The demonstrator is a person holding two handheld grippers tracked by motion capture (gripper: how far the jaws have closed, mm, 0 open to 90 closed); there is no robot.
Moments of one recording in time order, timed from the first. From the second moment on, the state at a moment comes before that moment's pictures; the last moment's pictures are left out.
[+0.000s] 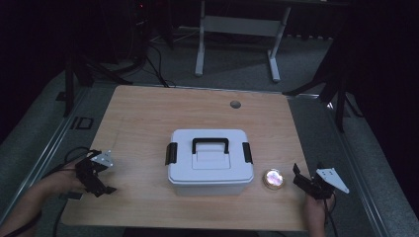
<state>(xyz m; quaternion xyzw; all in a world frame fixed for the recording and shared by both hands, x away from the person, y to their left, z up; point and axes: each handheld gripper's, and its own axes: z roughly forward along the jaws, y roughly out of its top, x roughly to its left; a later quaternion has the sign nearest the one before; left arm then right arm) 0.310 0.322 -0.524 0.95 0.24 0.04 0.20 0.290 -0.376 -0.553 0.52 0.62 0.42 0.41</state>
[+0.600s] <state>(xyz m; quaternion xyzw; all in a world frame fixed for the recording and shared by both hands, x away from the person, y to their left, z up) 0.304 0.317 -0.506 0.98 0.20 0.01 0.09 0.290 -0.376 -0.552 0.52 0.62 0.42 0.41</state>
